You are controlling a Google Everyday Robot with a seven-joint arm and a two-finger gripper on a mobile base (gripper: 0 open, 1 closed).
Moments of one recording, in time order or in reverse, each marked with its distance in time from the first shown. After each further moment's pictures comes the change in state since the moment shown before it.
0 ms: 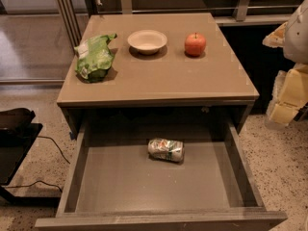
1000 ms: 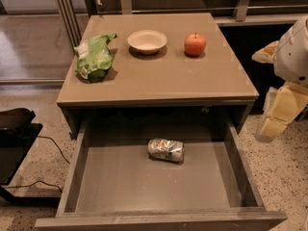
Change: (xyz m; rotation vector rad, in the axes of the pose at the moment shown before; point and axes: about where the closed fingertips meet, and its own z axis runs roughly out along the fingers) arm -0.004 0.013 0.029 -0.040 -0.081 -0.017
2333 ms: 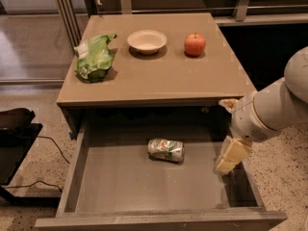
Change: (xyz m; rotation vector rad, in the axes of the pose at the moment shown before) arm 0.006 0.029 0.146 -0.018 -0.160 0.037
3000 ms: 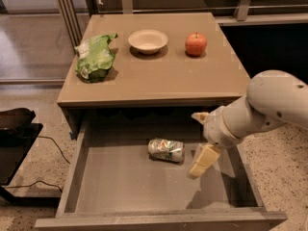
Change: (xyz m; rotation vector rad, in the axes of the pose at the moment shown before) arm -0.023 0.007 0.086 -0.131 -0.139 -0.006
